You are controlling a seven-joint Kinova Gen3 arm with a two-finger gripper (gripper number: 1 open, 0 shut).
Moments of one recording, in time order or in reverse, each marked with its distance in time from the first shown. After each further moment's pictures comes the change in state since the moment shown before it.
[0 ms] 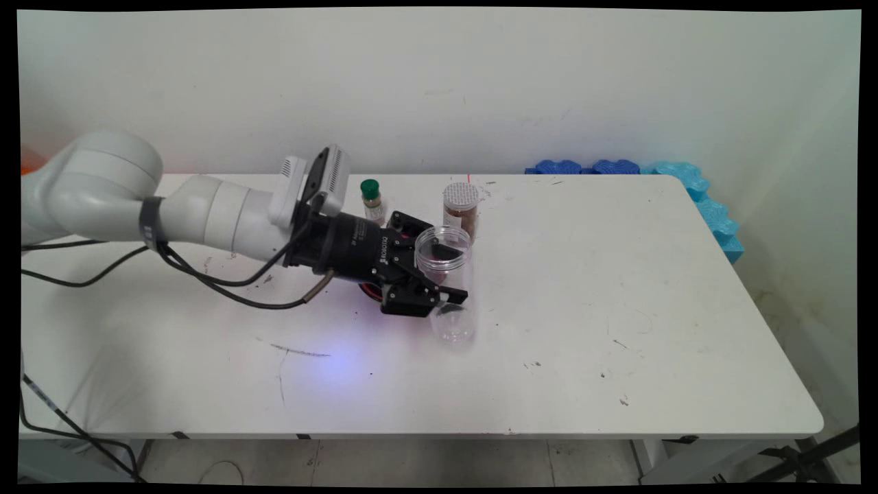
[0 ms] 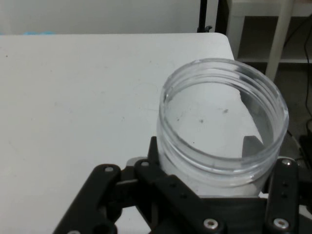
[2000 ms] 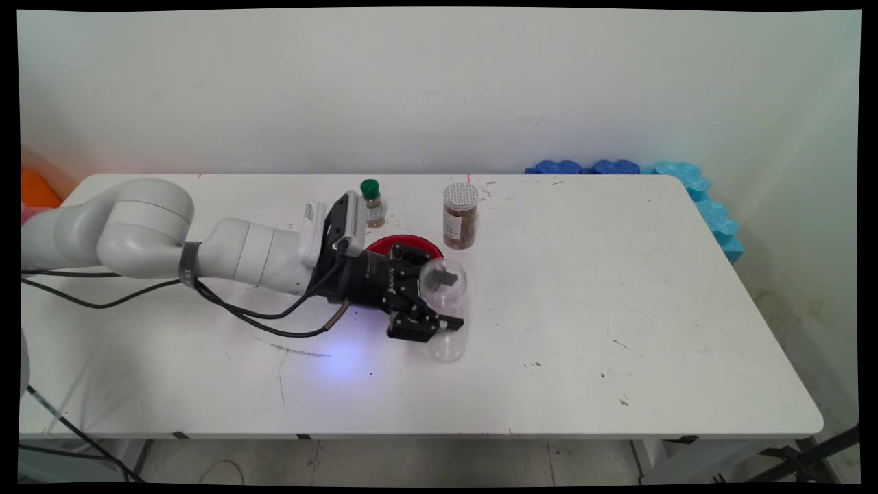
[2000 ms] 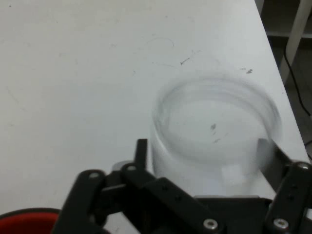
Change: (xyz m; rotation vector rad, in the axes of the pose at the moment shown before) arm -0.055 -0.002 0.031 0.037 -0.050 -0.032
